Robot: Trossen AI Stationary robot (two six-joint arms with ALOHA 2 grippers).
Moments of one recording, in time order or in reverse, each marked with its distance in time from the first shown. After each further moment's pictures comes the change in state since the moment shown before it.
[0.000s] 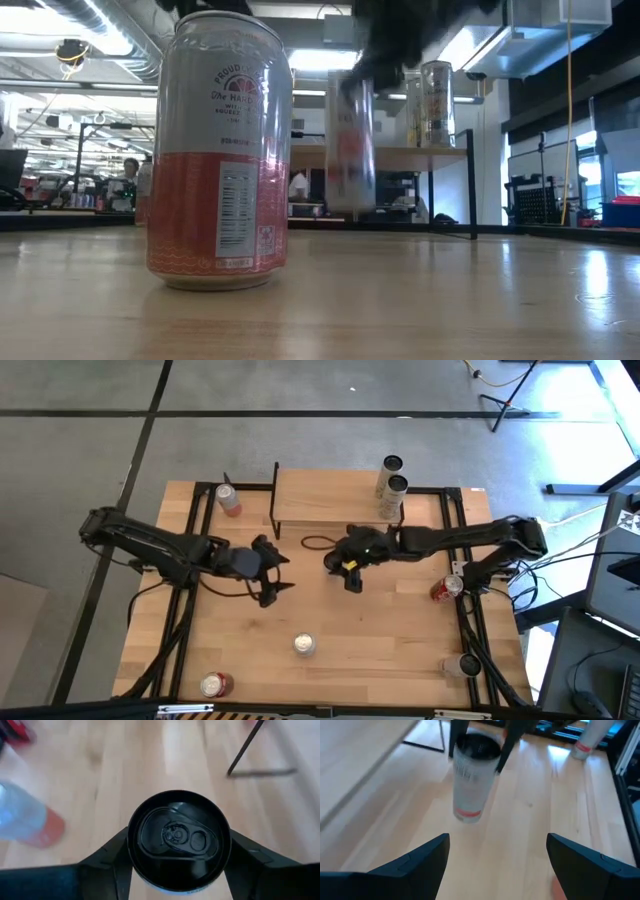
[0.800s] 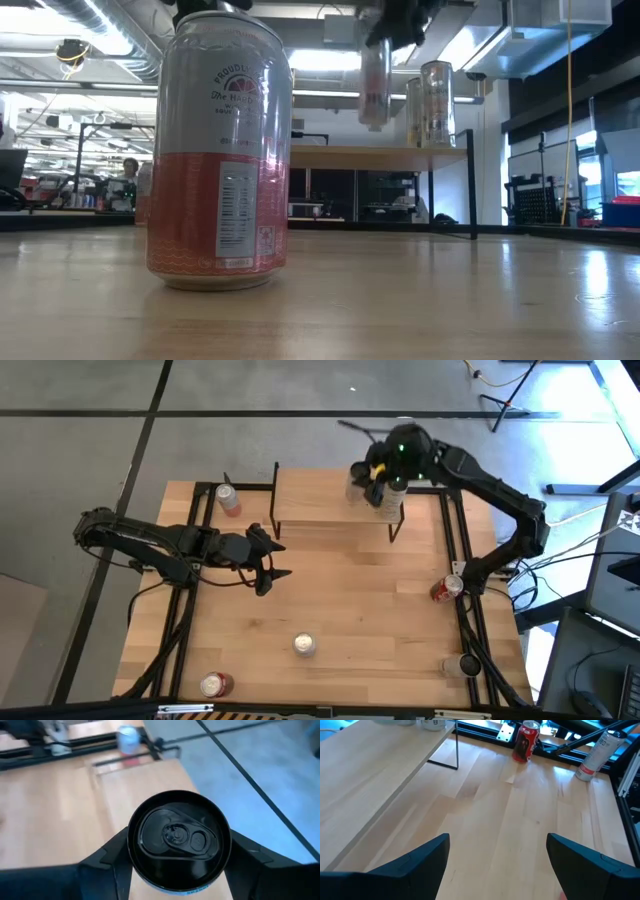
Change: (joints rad) left arm 0.061 -0.071 0.000 0.007 -0.002 0.026; right arm -0.505 -0.019 0.522 -0.468 -0.090 -0.162
